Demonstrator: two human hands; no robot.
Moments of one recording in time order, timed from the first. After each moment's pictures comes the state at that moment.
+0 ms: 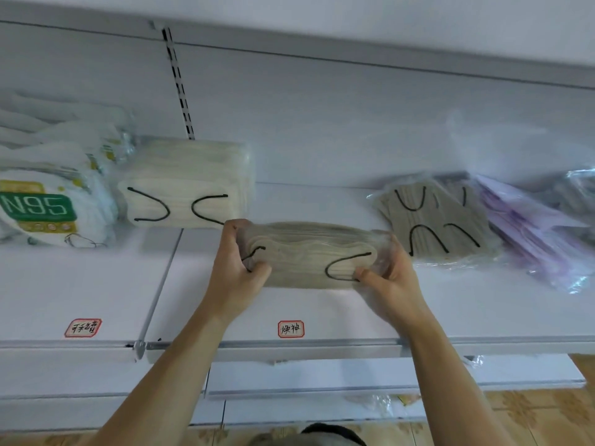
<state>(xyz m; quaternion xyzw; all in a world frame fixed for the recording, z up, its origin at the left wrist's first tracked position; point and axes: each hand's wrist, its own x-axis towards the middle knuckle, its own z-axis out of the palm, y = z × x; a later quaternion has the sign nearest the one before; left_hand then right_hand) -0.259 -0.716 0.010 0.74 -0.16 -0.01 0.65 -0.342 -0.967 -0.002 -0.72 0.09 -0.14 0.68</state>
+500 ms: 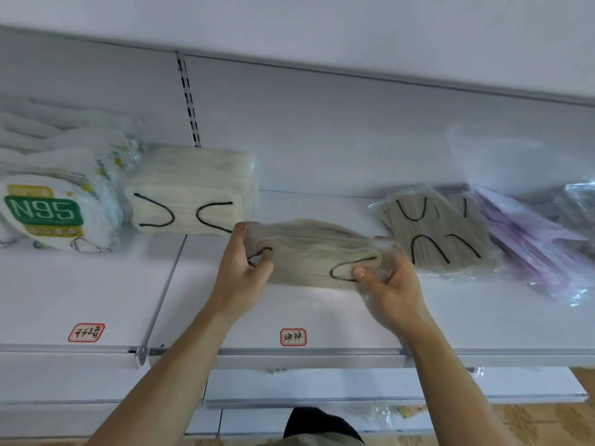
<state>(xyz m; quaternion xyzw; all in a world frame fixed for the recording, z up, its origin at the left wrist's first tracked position) -0.250 -0.722 0.015 0.72 -0.15 -0.01 0.67 -0.344 -0.954 0.014 -0.74 0.11 -0.17 0.65</state>
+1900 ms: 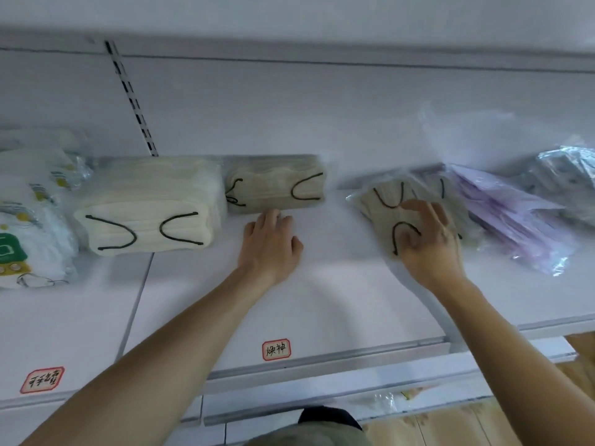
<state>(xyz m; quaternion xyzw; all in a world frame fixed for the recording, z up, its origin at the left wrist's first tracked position) -0.179 -0.814 -0.017 0.94 -0.30 0.03 0.15 -0.325 -1.061 0.014 -0.91 0.17 -0.34 0.19</state>
